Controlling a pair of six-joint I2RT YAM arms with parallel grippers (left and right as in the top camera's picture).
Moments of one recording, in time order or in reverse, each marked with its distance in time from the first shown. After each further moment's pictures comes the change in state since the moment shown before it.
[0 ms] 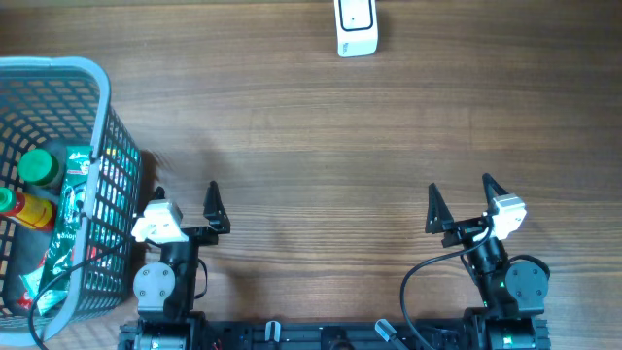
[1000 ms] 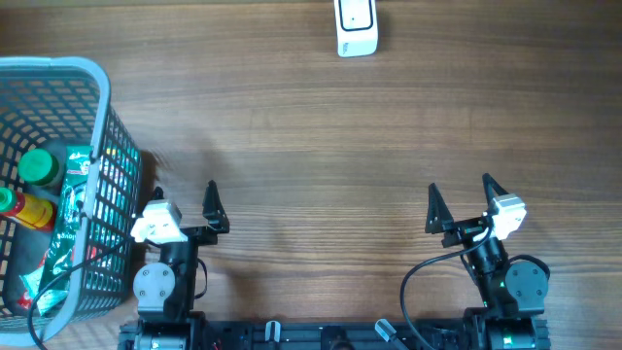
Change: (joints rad) left arm 0.000 0.000 0.000 0.003 -0.012 0.001; right arm 0.000 0.000 0.000 0.000 0.000 0.000
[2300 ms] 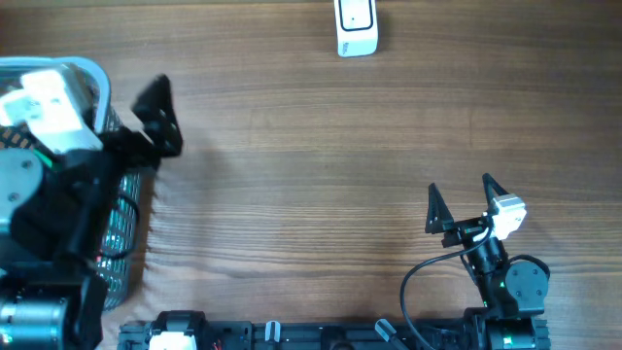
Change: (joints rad) left arm 0.000 0.896 1.455 -0.687 0.080 -0.032; right arm 0.000 0.000 0.000 0.000 0.000 0.000
